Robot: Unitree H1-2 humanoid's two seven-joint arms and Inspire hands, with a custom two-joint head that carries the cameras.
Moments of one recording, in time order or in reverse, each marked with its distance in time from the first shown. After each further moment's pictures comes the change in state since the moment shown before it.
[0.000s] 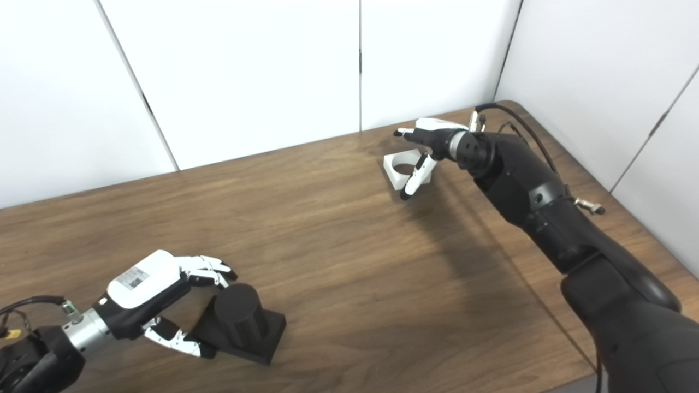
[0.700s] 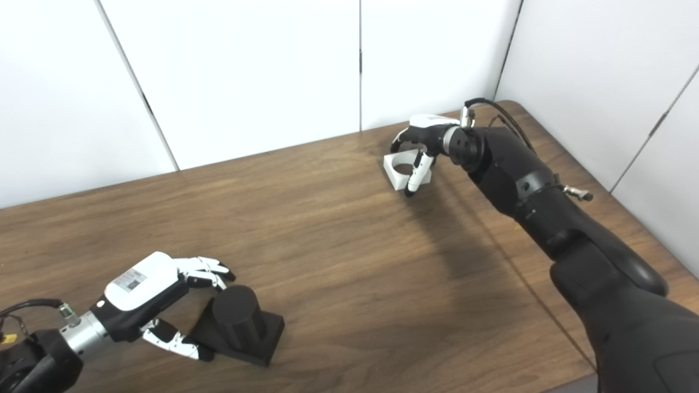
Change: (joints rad) left arm 0.028 -0.008 0.051 -0.019 0.009 0.001 -0.038; right arm -0.059 0.012 0.050 0.125 -0.035 -0.091 -0.042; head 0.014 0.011
